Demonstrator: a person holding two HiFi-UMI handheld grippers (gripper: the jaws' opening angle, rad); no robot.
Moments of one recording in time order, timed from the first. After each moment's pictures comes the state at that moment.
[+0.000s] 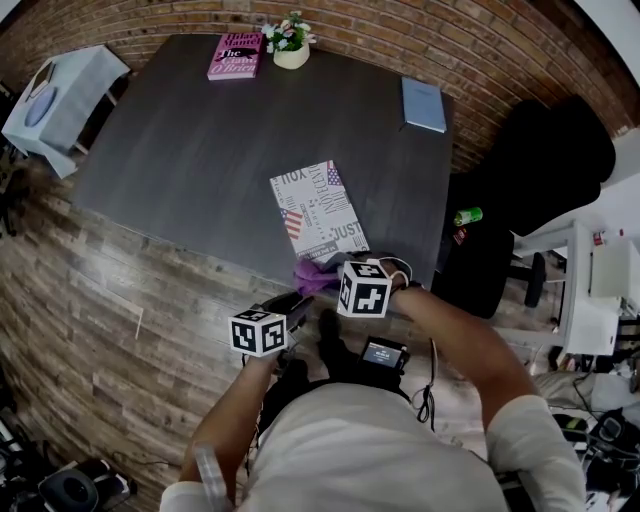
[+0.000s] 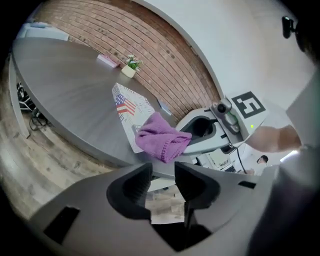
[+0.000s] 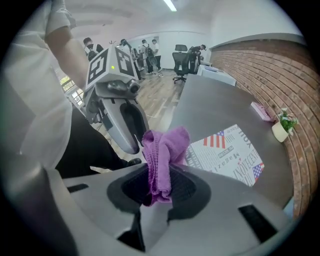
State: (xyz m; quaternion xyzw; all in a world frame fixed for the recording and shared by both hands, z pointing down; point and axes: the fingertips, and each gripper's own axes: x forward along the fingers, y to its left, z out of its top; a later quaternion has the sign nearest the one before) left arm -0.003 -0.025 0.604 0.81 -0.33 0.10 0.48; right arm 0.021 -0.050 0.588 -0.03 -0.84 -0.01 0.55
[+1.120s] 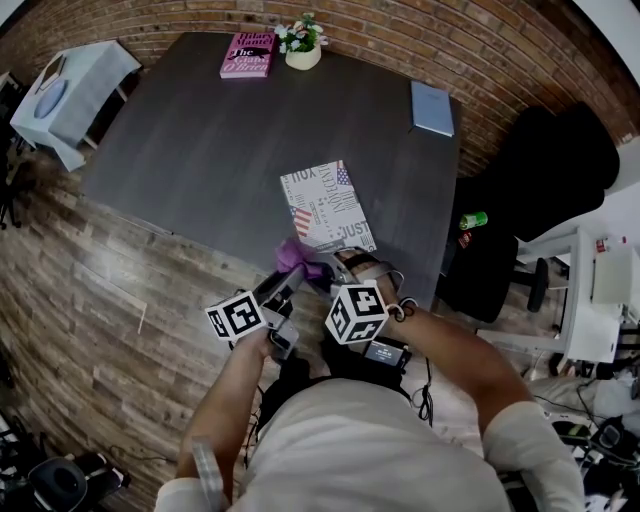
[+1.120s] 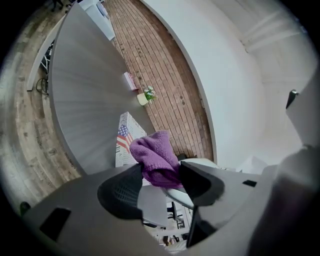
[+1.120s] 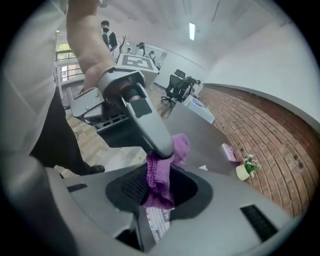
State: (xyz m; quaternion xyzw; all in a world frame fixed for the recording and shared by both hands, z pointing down) left arm -0.051 -0.082 0.533 0.74 -0.35 -0.17 0.55; right arm -0.036 -0.065 0.539 0.08 -0.86 -0.21 0.46
